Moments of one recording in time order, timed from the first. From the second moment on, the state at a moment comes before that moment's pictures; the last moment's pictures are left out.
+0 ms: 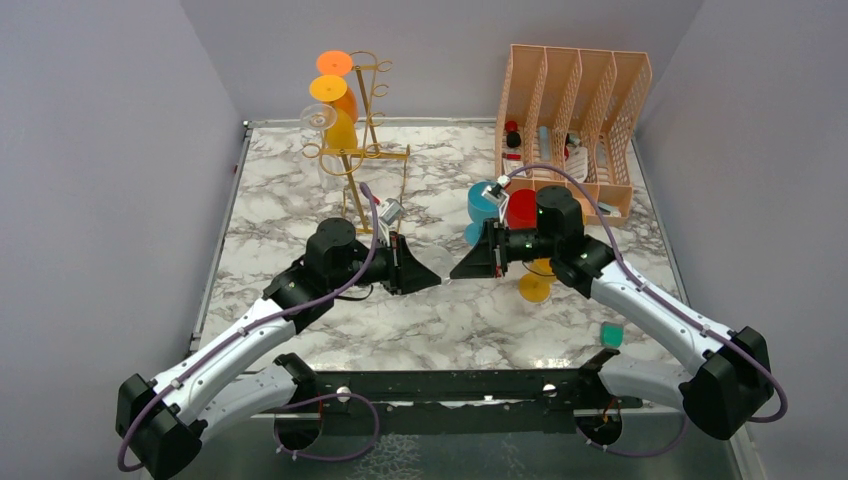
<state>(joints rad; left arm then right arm) -0.71 0.89 0.71 -0.08 0.55 -0.67 0.59 1.14 0.83 -0.02 -0.92 0.68</state>
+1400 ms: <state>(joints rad) -0.72 0.65 0.47 -0.09 0.93 0.16 0.53 1.13 1.07 -0.37 -0.51 0.42</state>
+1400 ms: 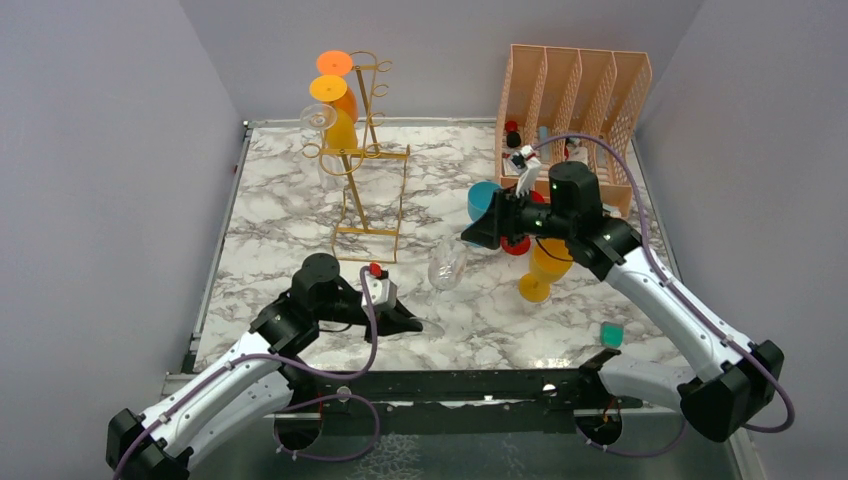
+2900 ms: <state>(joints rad) -0.73 0.59 0.46 -0.11 1.04 0.35 0.48 1.39 1.17 -0.52 -1.33 0.25</state>
